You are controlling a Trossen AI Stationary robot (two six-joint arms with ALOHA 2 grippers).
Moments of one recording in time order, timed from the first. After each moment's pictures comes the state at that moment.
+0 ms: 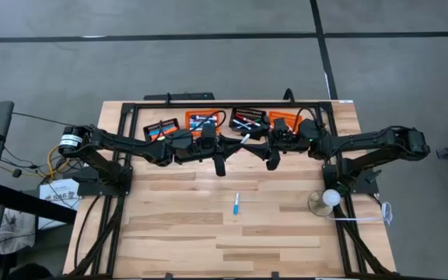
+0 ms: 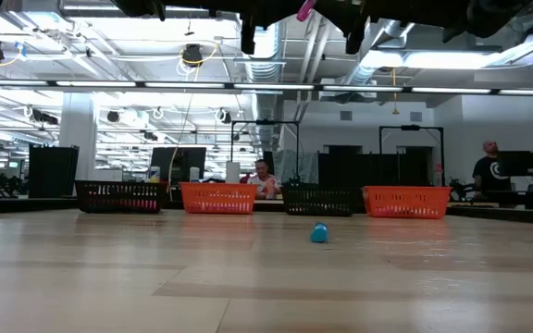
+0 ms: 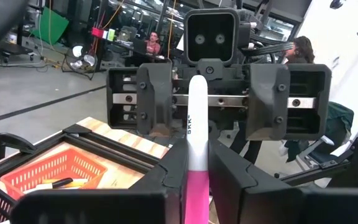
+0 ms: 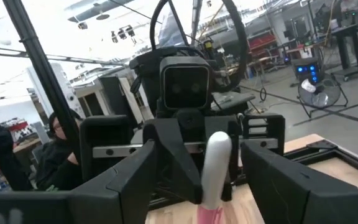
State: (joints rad) left arm -0.03 1.55 0.99 0.64 -0.19 -0.27; right arm -0.12 1.21 0.67 0.72 -0.16 0.31
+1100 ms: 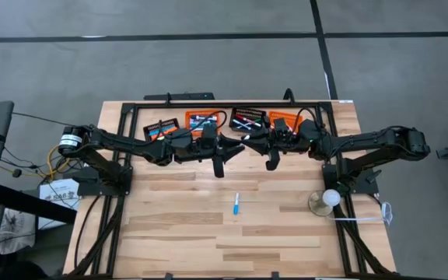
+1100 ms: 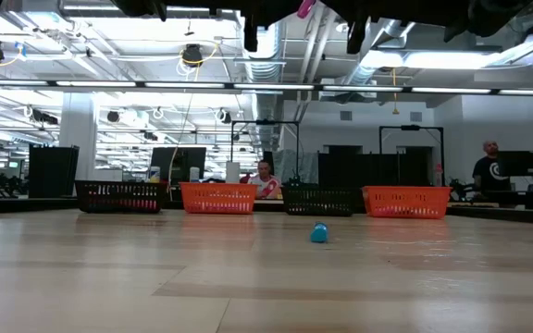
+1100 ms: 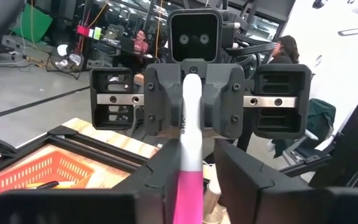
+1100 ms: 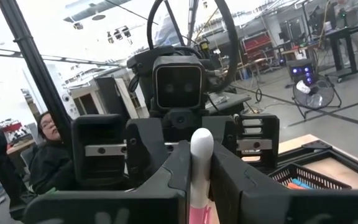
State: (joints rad) left arm -0.03 1.55 0.99 0.64 -0.12 -0.27; right arm -0.12 1.21 0.67 0.71 -0.13 0.31
